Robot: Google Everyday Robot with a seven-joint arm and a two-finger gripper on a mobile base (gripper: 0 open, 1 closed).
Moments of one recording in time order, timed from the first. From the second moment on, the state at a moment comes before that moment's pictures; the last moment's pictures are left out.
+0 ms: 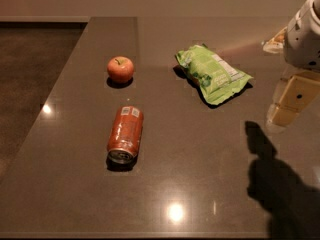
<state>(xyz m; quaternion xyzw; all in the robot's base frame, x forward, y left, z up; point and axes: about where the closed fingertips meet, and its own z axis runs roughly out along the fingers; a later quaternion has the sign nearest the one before) 0.438 -0.217 0.976 -0.60 0.78 -0.03 0.16</state>
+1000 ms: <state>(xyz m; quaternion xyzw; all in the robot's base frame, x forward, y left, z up) 0.446 -0.173 0.975 -0.68 0.71 0.00 0.17</state>
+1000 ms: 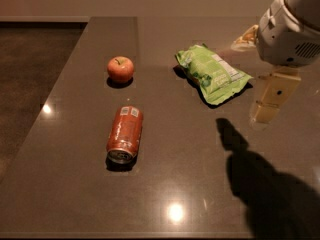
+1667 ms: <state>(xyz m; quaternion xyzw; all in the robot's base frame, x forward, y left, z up) 0.432 -0.071 0.966 -0.82 0.53 0.06 0.20</state>
